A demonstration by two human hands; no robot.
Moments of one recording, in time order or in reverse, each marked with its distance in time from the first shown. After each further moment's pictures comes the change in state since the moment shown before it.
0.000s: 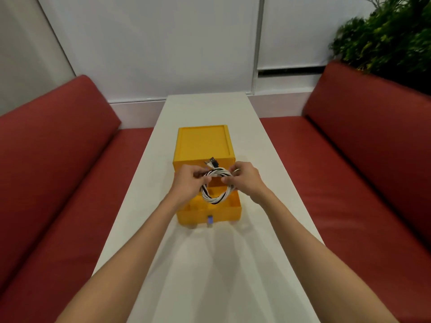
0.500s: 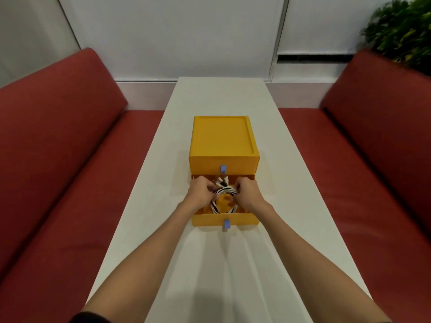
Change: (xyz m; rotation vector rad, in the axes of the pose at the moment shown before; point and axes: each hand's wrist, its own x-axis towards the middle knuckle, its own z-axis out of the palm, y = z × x) left_hand 0.043 -0.074 0.012 0.240 -0.143 -0.167; right_hand 0.051 0.049 0.076 -0.455 -0.084 0.054
